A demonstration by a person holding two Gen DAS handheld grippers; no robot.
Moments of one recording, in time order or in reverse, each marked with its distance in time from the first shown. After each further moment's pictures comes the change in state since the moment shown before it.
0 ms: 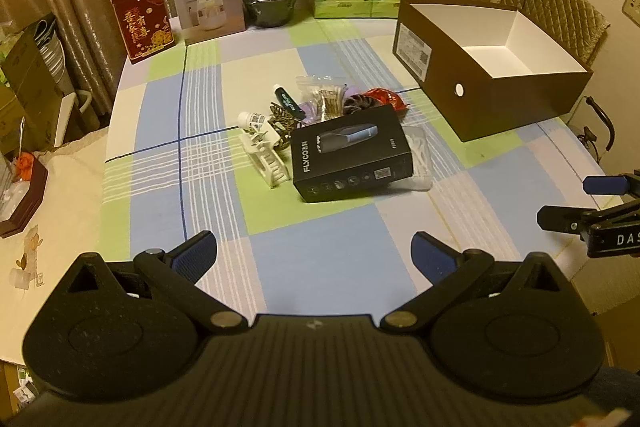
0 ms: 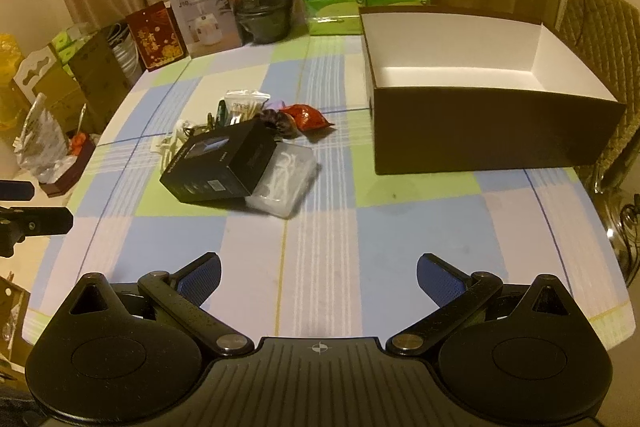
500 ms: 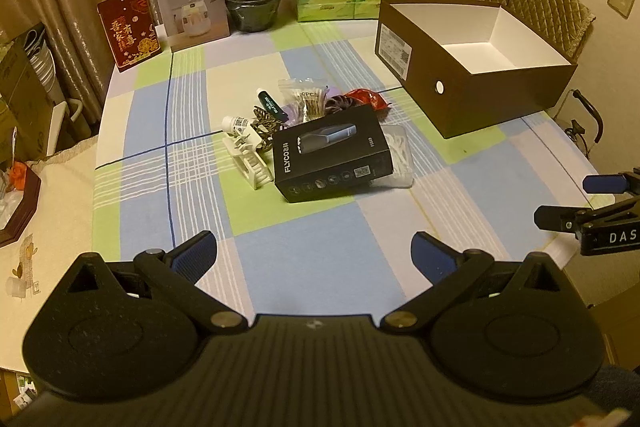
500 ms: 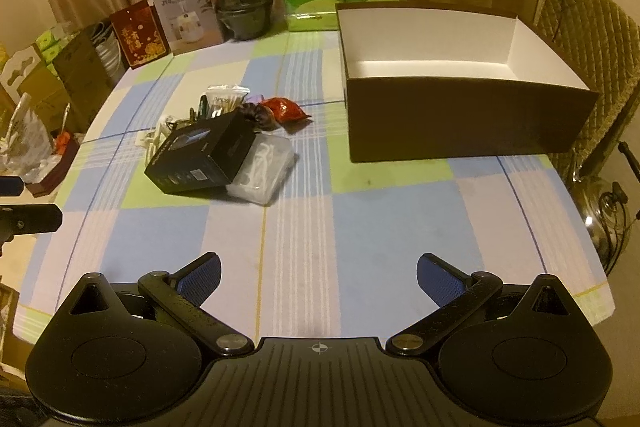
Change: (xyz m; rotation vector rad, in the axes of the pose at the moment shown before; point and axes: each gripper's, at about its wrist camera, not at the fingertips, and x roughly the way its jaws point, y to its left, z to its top) left arm -0.008 -0.012 -0.002 0.033 -0.009 -0.028; right arm -0.016 -0.005 -0.010 0.020 0.008 -0.055
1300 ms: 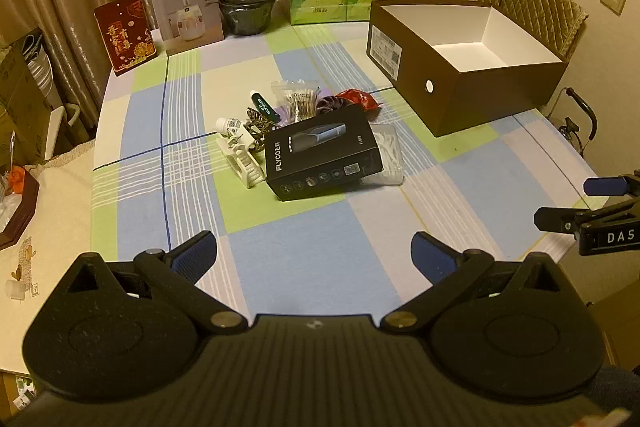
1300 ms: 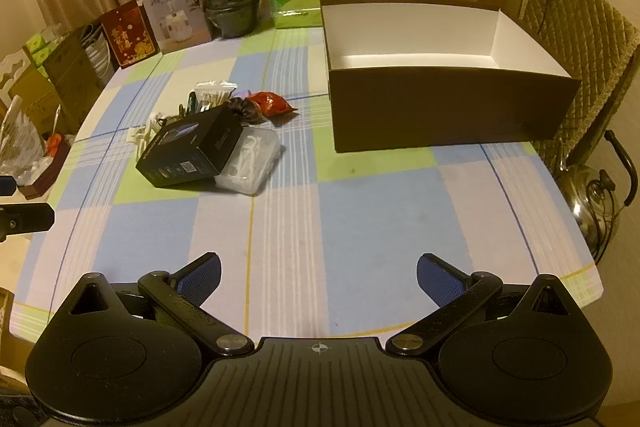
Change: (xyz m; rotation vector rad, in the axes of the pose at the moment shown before) left arm -0.006 -0.010 -0.009 0.014 -0.016 -0.011; right arm -0.009 -0.006 -0.009 0.020 0.007 -0.033
